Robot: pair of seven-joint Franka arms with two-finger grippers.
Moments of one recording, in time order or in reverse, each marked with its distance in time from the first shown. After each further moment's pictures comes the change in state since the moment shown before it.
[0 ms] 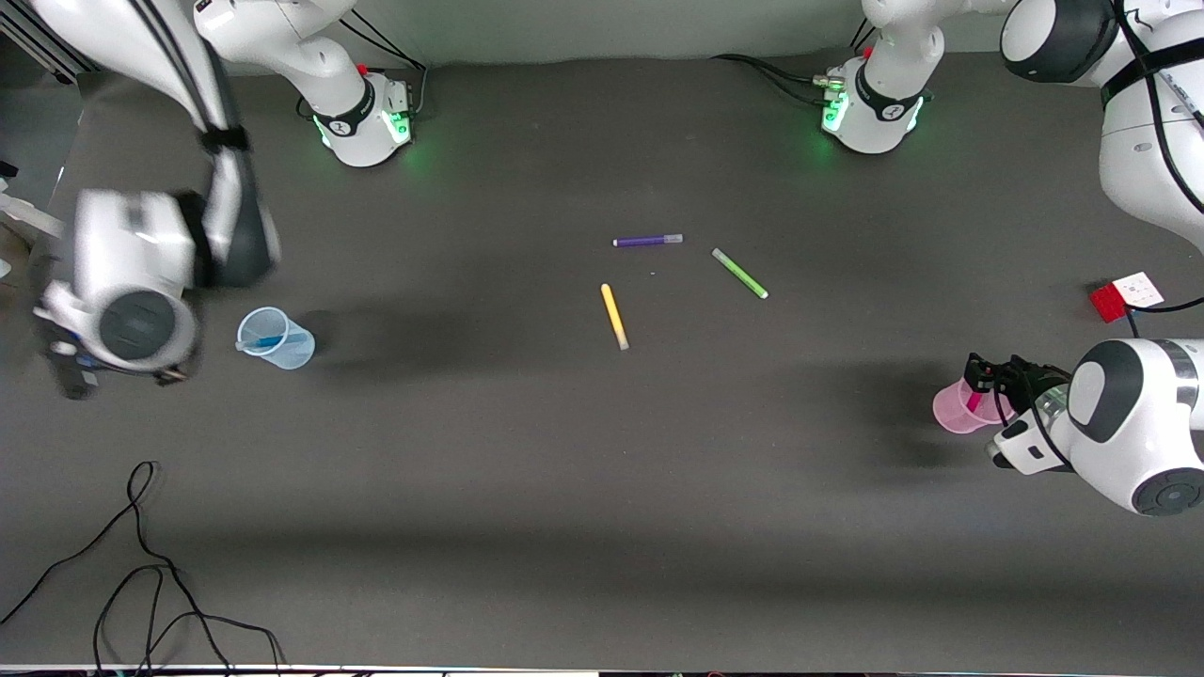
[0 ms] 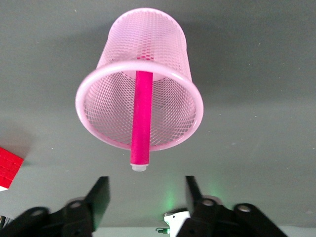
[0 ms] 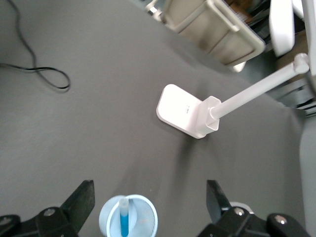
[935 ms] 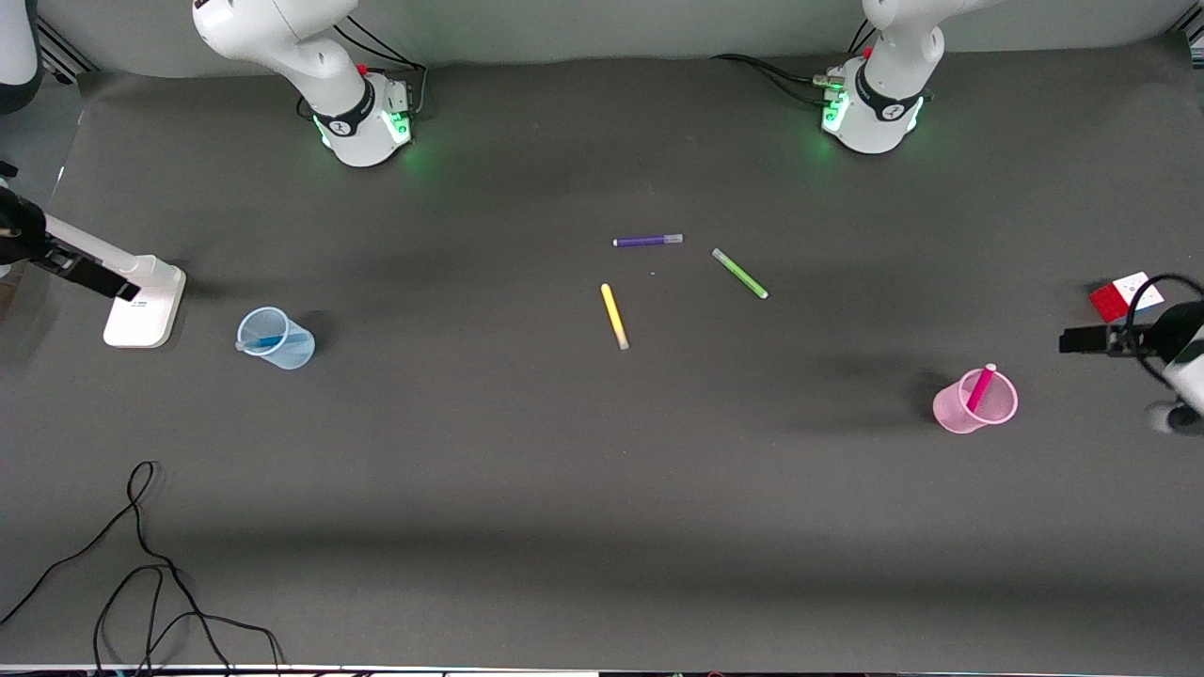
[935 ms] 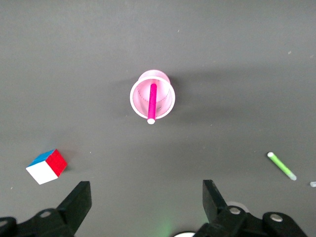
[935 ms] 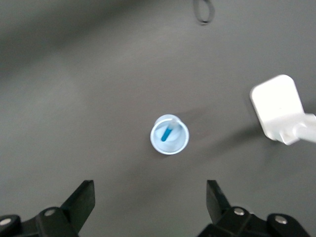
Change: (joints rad) left arm 0.052 -0.441 -0.005 -0.087 -0.133 0.109 0.070; right arm -0.182 -0.304 0.090 -0.009 0.430 0.003 -0.936
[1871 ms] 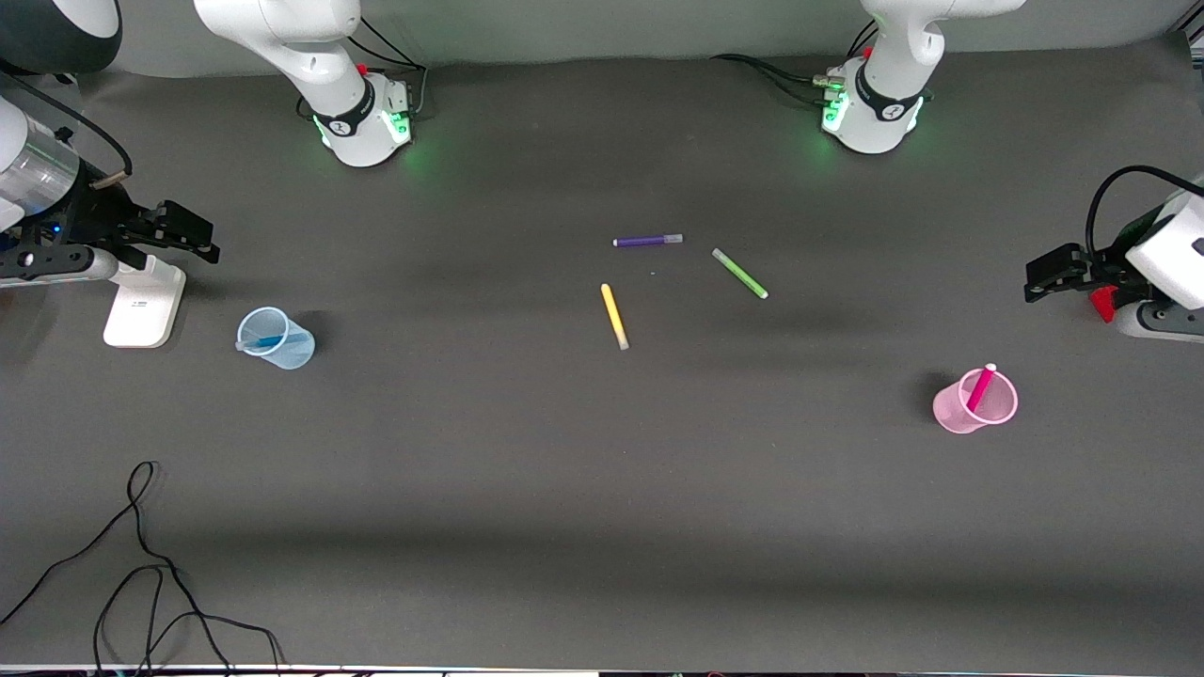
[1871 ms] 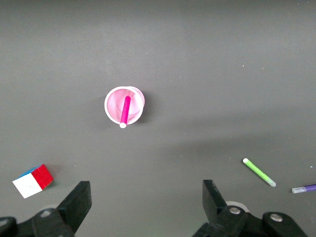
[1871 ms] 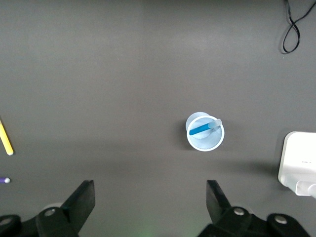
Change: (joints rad) left arm -0.339 -0.307 0.299 -0.302 -0.112 0.179 0.003; right arm -0.426 -0.050 0.543 -0.046 0.078 -0.014 -0.313
